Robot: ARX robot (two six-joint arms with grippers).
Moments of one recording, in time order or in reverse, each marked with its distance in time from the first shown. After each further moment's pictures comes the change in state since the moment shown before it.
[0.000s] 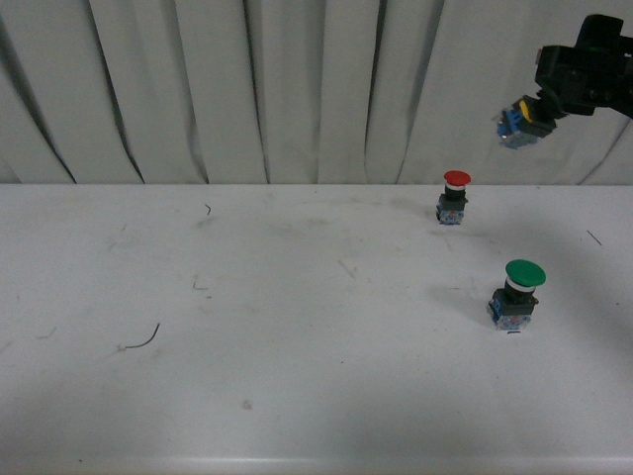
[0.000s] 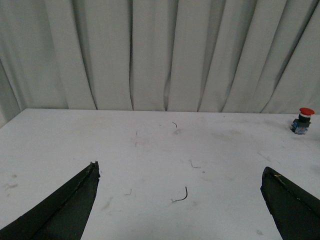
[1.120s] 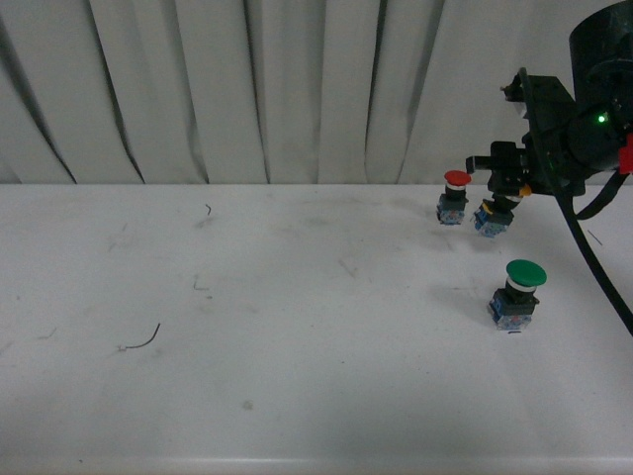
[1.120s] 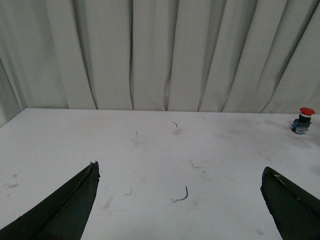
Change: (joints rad) left arm 0.000 0.000 0.000 0.000 0.000 0.000; right arm -0.023 0.550 0.724 -0.668 0.093 -0.104
